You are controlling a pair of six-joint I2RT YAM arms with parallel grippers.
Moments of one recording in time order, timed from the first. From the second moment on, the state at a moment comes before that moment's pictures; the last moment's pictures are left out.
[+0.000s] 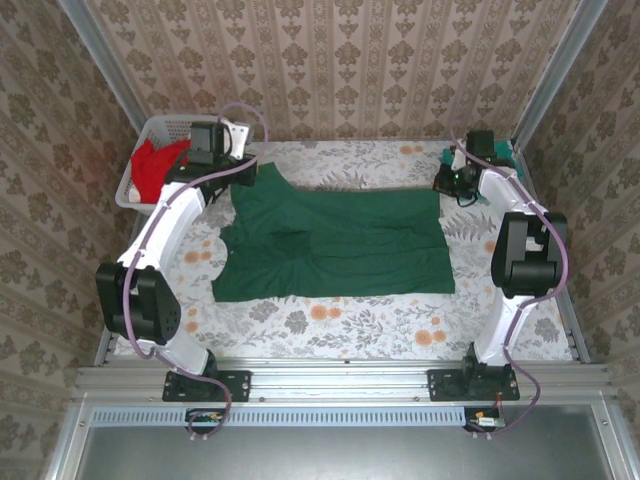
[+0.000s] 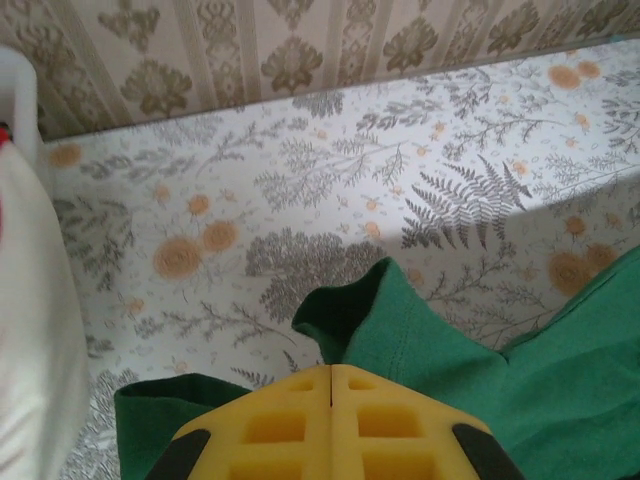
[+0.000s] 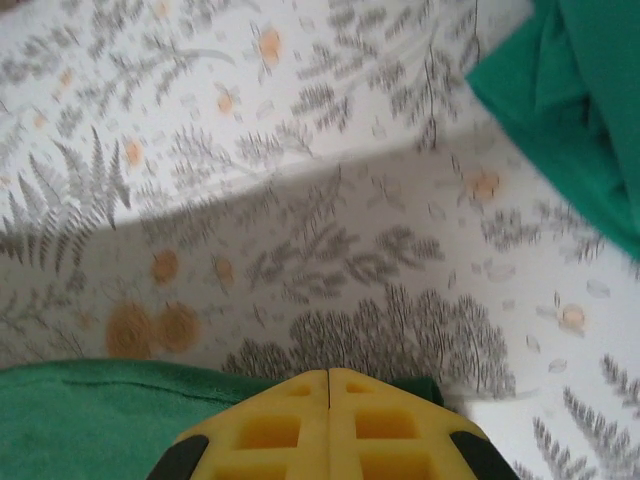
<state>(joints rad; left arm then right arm) -0.23 1.61 1.49 -0.53 0.19 0.03 -0.11 1.95 1.55 -0.58 -0.30 0.23</state>
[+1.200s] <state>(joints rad) -0.37 1.31 0.99 -0.40 -0.01 -0.08 -0.19 1.84 1.37 -0.52 -0.37 0.32</state>
